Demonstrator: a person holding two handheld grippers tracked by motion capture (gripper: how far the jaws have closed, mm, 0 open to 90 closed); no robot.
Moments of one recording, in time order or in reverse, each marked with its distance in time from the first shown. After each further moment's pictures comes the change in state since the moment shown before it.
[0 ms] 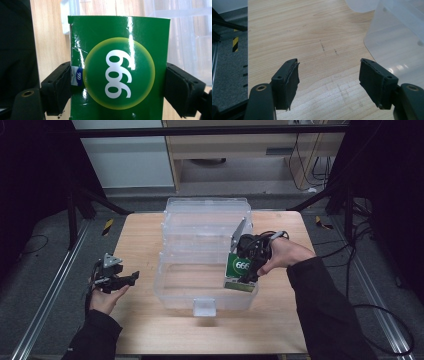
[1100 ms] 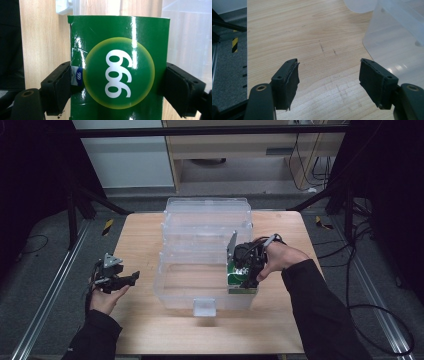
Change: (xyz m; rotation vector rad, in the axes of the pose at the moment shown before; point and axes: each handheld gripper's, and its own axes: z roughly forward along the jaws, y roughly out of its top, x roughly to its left) left arm -0.001 0.000 -0.001 -0.004 -0.003 0.002; right arm 0.005 0.001 0.026 0.104 -0.022 -0.136
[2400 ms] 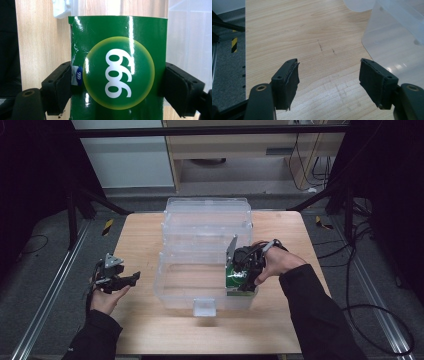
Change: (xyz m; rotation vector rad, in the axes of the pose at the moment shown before) left arm -0.002 0.000 0.001 0.004 -0.002 0.007; right arm 0.003 -0.002 0.014 -0.035 -0.008 0.025
